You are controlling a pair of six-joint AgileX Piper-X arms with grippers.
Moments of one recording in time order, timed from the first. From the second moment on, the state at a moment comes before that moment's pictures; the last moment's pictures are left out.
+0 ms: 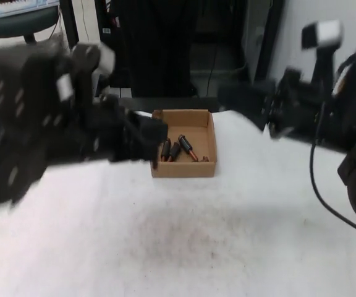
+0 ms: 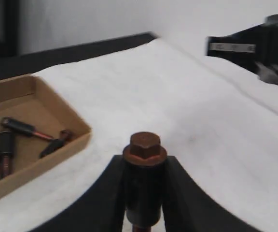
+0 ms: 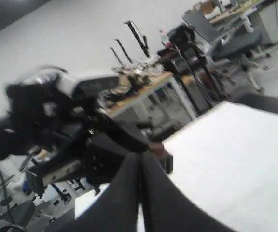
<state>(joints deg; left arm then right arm) -24.1 72.1 -43.4 3.1 29.0 -6.6 16.9 85.3 -38.6 -40.2 -54.6 33.6</state>
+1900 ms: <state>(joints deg) -29.0 126.6 -106.7 36.5 5.0 3.3 16.7 70.9 -38.6 17.6 -26.7 13.3</state>
